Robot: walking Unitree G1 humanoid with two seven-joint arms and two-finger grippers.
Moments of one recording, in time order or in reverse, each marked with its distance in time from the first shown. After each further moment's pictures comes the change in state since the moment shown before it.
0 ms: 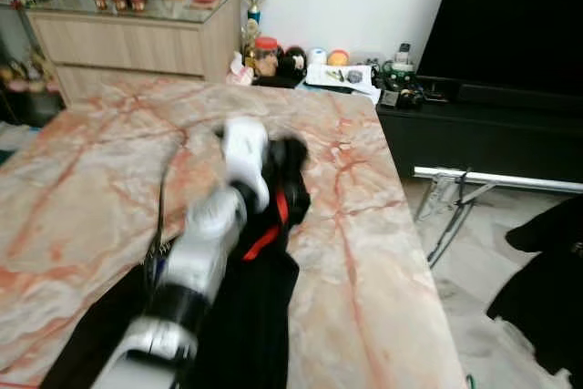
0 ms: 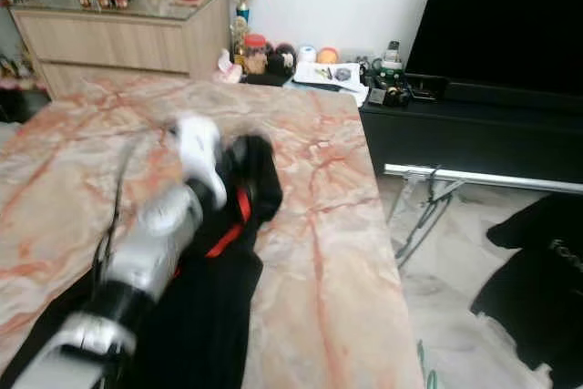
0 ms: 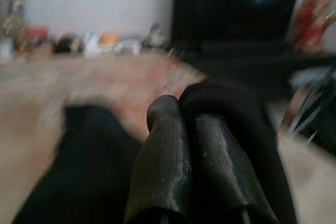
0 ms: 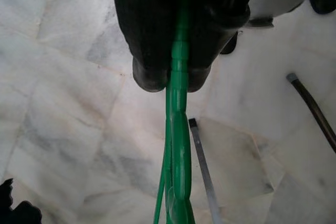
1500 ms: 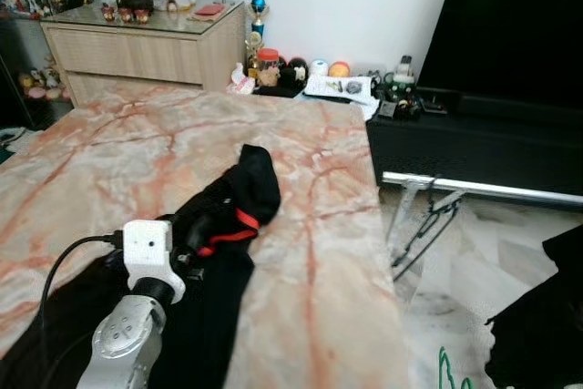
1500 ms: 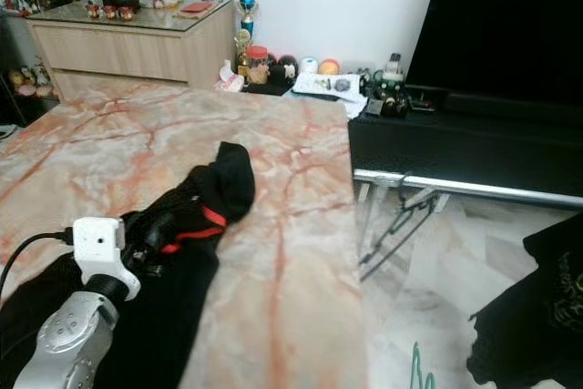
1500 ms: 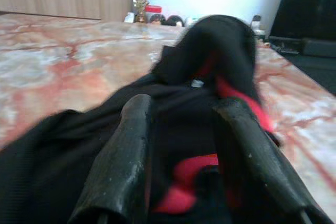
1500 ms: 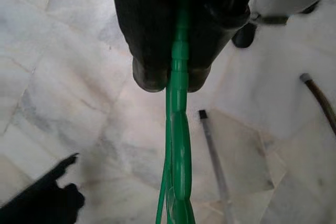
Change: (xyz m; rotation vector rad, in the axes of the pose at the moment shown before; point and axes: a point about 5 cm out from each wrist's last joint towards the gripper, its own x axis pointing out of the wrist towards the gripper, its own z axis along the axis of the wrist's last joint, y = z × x) left arm -0.112 0.028 -0.019 -0.060 0.052 0.386; right arm -0.002 -0.004 -0.010 -0.018 0.028 0.007
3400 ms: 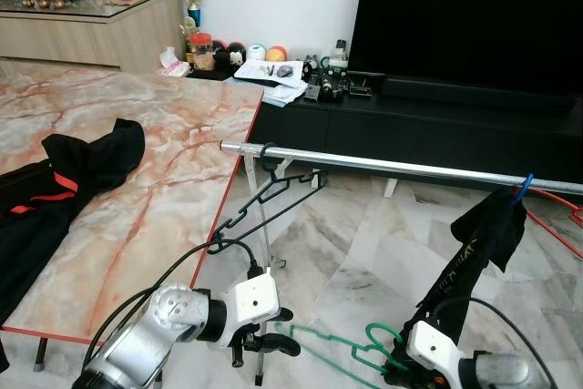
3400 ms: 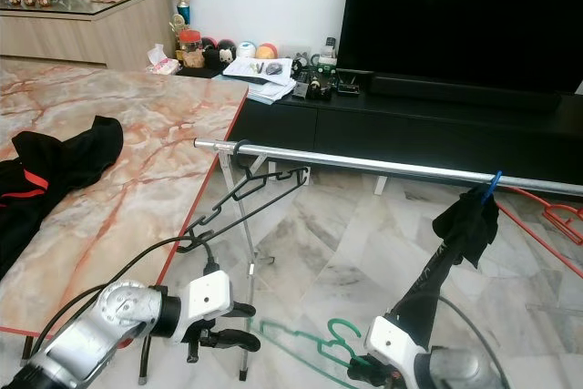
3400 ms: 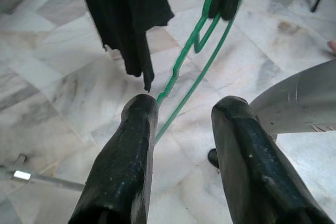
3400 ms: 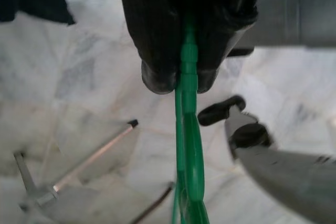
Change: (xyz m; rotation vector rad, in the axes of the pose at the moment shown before) left arm 0.003 -0.077 -0.041 0.465 0.443 -1.314; right arm -0.035 0.018 0.155 -1.086 -0.169 1.025
